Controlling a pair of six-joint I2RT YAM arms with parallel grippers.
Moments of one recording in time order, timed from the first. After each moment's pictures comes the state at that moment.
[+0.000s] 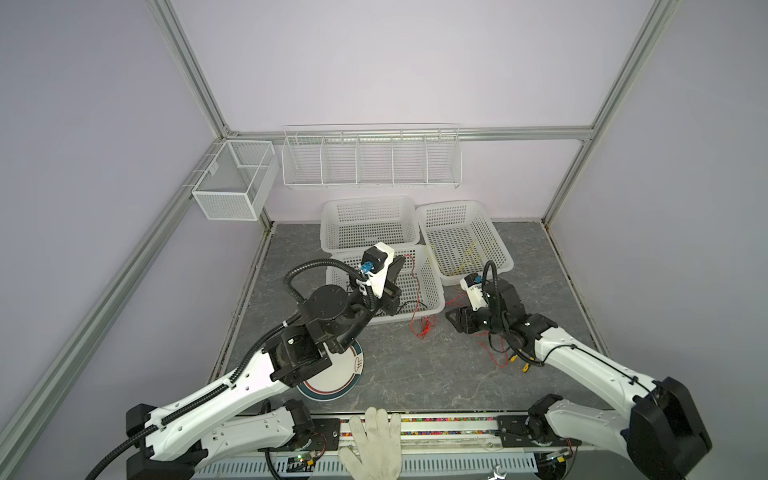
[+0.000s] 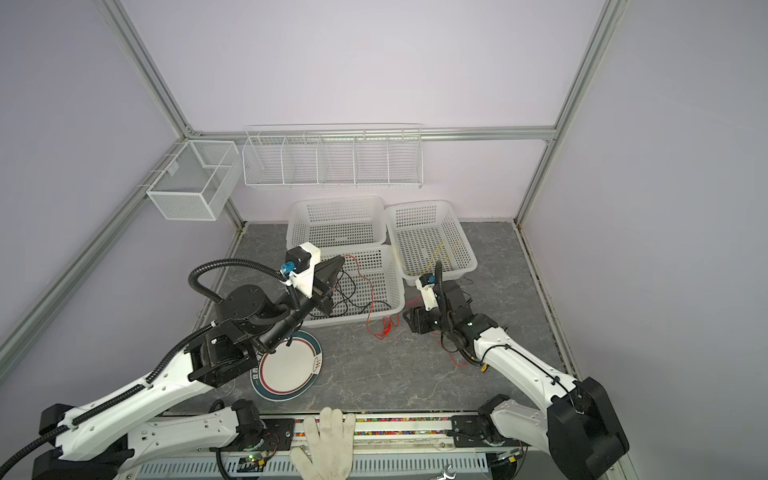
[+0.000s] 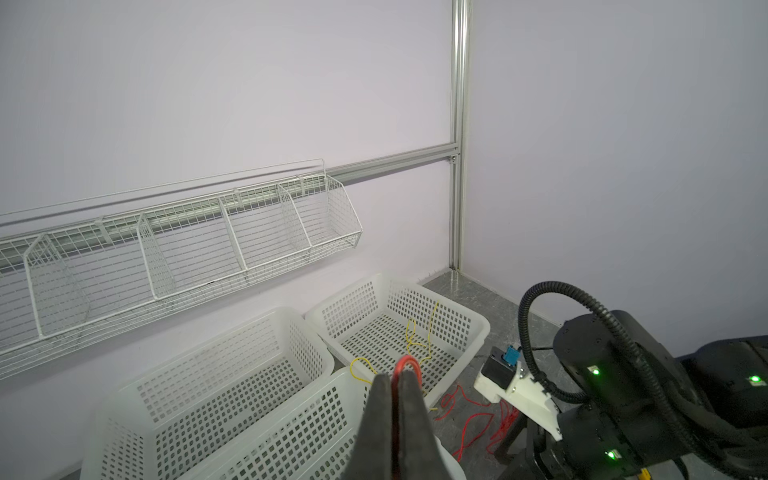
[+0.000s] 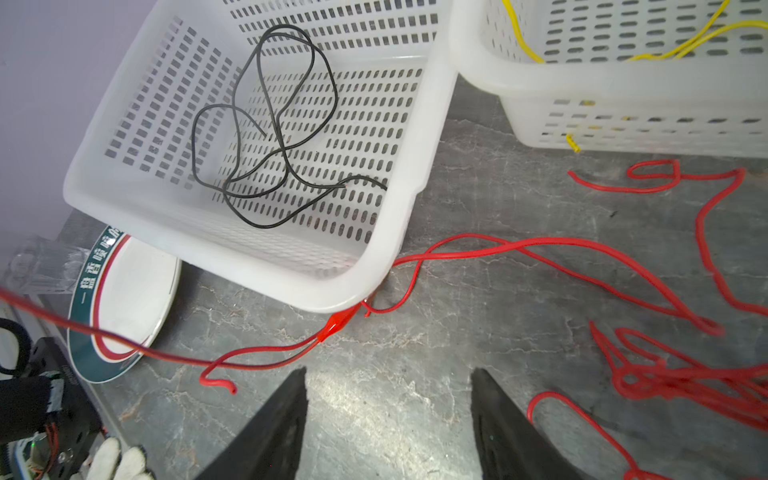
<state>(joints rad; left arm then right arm) -1.09 0.93 1.07 -0.04 -0.38 0.09 0.53 1.16 0.66 -0.24 -0.22 0.29</state>
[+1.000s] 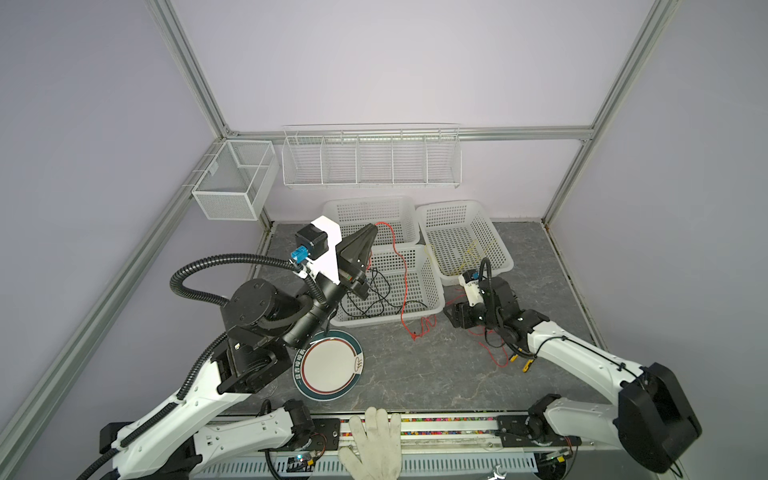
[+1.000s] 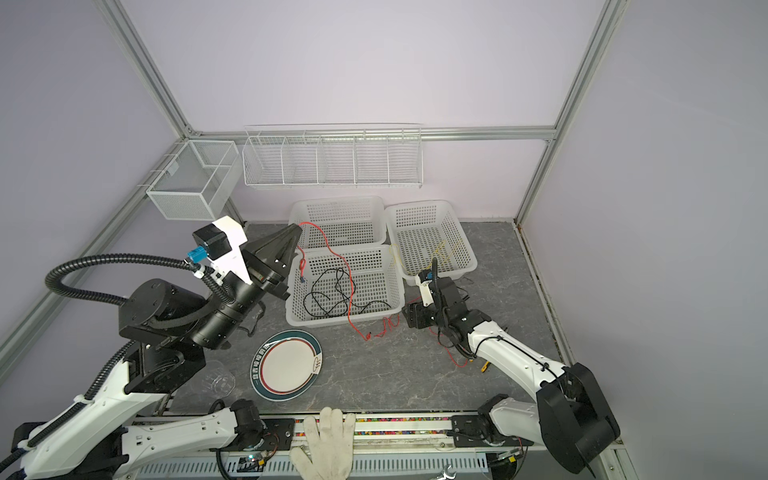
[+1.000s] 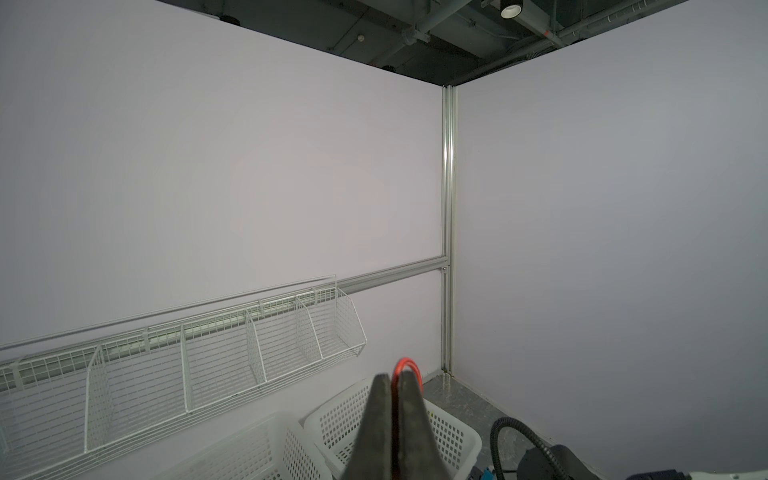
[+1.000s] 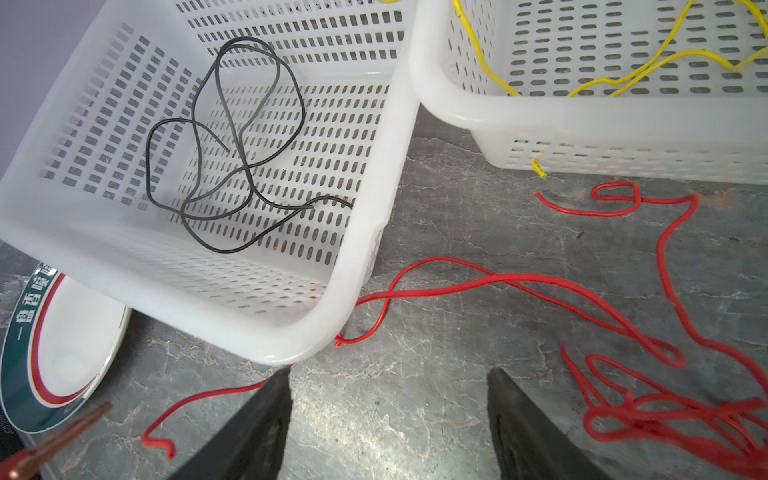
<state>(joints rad) -1.09 0.91 1.33 -0.04 -0.34 0.16 0.53 1.24 0.68 -0.19 -0.15 0.29</state>
